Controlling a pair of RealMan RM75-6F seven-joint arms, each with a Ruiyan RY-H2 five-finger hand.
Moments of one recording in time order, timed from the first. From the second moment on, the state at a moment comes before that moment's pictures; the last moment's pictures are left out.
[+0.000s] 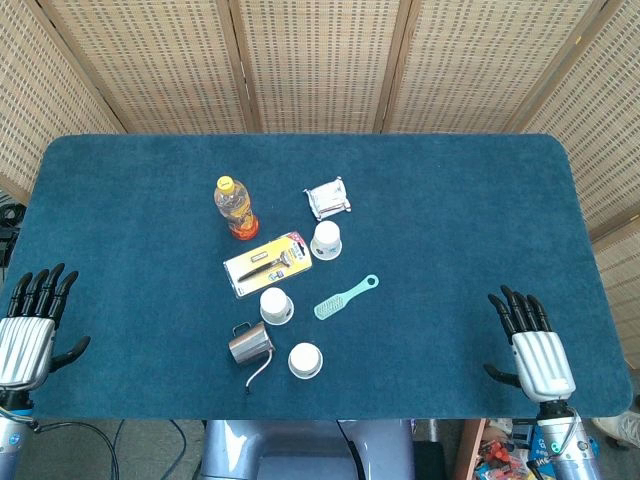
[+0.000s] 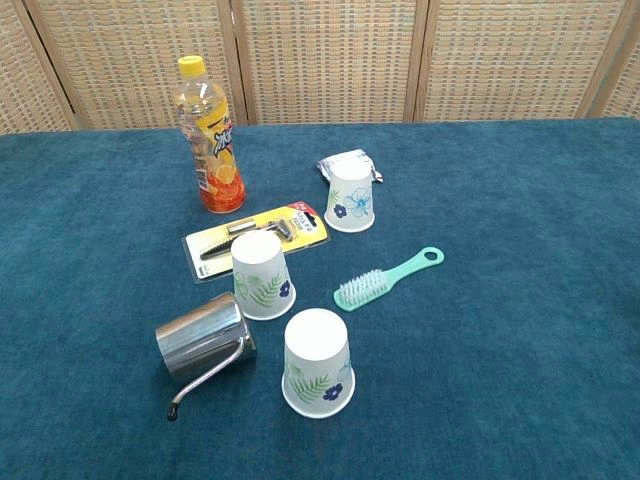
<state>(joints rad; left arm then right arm) -0.11 -1.22 -0.03 -1.61 1.54 1.57 0.23 0.12 -1.24 0.04 -1.71 -1.52 1.43 -0.19</state>
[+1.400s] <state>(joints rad) -0.22 -1.19 -0.07 -1.68 1.54 1.38 0.27 0.13 -1.24 0.03 -1.72 -1.52 1.42 -0.18</state>
